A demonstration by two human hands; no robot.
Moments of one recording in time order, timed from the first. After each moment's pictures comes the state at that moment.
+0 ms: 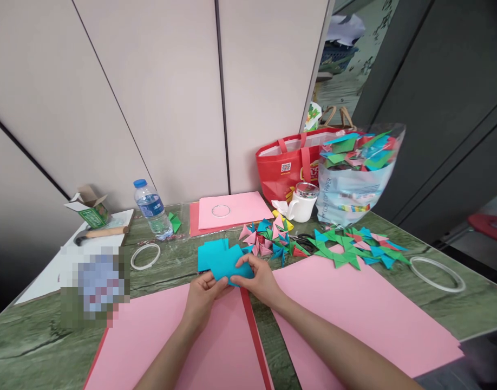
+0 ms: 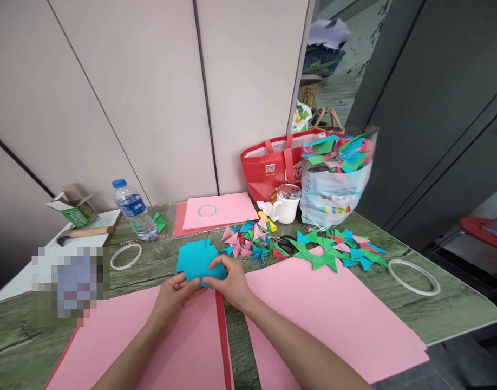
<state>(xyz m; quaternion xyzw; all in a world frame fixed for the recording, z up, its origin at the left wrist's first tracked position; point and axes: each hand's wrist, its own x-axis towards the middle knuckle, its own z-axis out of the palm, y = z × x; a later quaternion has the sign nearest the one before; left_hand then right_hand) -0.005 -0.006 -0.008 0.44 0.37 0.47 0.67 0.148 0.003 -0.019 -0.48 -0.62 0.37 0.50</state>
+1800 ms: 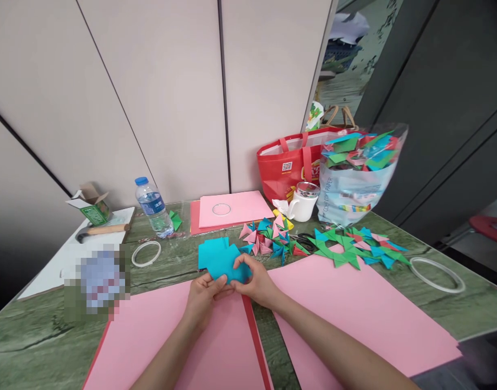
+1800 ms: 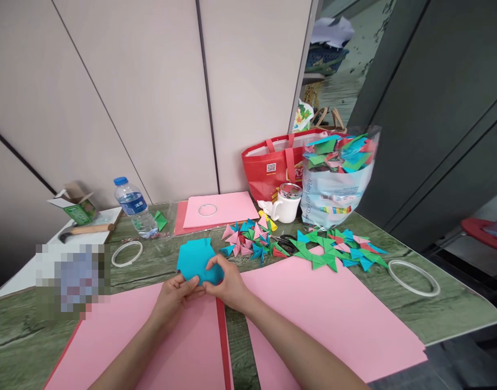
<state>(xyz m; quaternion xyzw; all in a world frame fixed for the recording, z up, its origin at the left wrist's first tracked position) -0.002 -0.009 -0.009 0.37 0.41 0.47 0.69 0.146 -0.001 -0.016 -0.44 -0.67 0.37 0.47</state>
